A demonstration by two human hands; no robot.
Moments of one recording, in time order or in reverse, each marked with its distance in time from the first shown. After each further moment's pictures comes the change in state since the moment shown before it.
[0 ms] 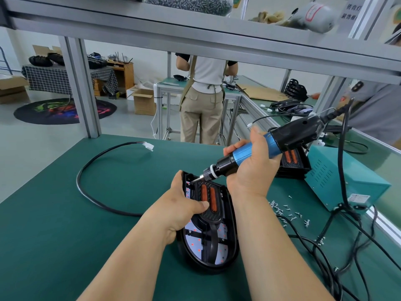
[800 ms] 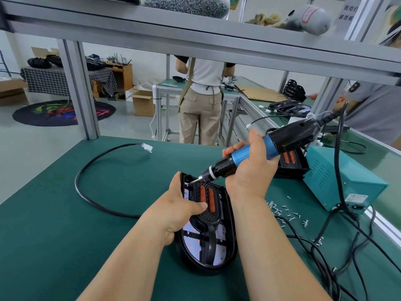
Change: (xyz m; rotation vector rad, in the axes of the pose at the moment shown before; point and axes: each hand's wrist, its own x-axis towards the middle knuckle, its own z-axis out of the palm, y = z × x) left_hand 0.002 -0.003 -0.001 -0.013 -0.015 0.019; right_hand 0.004 0.002 -0.004 0.007 0.013 0.001
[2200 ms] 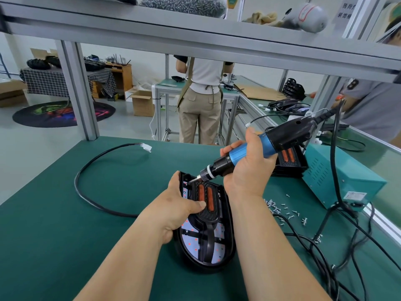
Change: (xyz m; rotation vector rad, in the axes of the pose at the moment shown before) left_hand 0.000 0.001 -0.002 0.003 -0.010 -0.008; right_hand 0.001 0.000 0.000 -0.002 -0.014 0.013
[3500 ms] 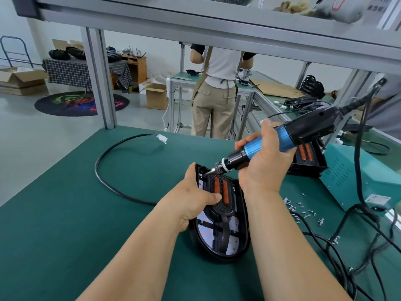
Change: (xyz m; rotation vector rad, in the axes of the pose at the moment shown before) left_hand -0.003 0.001 0.003 -0.012 -0.002 0.025; right_hand -0.010 0.000 0.005 -0.037 -0.089 -0.069
